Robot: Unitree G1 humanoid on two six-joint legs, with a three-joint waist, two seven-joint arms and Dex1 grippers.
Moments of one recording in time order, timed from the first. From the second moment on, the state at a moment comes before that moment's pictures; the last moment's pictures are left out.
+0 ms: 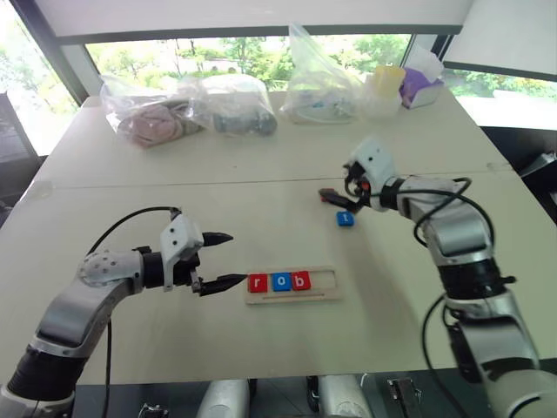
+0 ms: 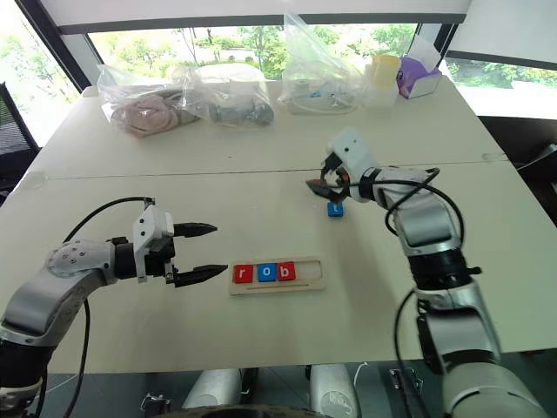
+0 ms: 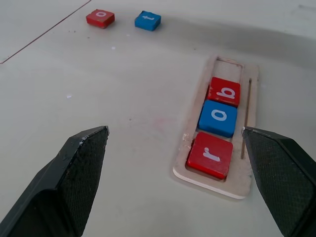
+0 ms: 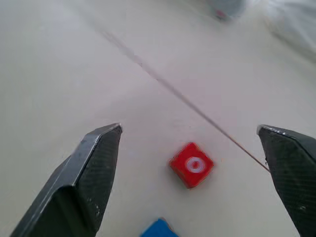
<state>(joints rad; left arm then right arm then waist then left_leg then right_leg) -0.14 0.75 -0.01 -0.34 -0.48 0.43 -0.98 -0.73 -0.42 0.04 0.08 0.05 0.82 0.56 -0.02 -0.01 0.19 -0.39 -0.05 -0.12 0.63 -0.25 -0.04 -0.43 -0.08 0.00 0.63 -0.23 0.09</state>
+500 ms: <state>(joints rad) -0.18 0.71 0.06 -0.33 -0.51 0.42 -0.97 -0.82 -0.13 -0.05 0.37 0.02 0.87 0.12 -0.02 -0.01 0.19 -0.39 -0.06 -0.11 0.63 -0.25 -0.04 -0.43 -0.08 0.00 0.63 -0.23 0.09</state>
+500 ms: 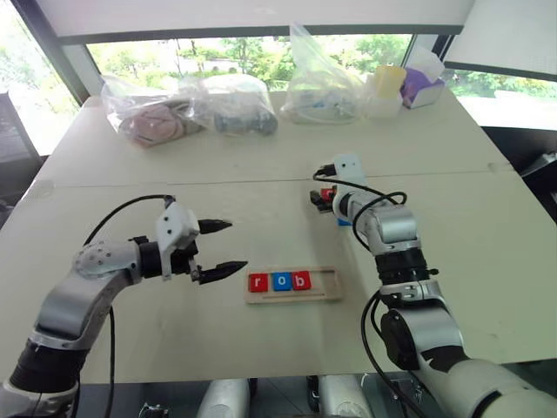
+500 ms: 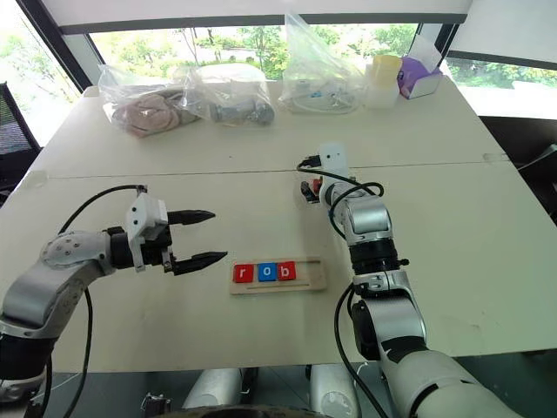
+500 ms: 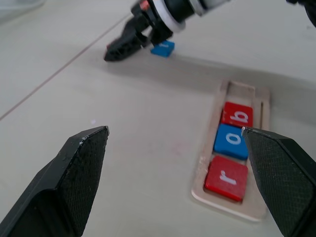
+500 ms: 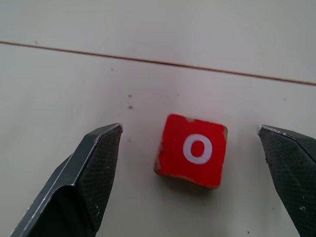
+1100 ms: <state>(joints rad) -0.15 0.71 0.09 -0.33 -0.54 0.42 -1.00 -0.83 -0.12 -0.01 0.34 0.02 0.94 0.12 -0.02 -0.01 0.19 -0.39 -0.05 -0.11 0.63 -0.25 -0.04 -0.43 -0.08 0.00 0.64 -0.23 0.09</state>
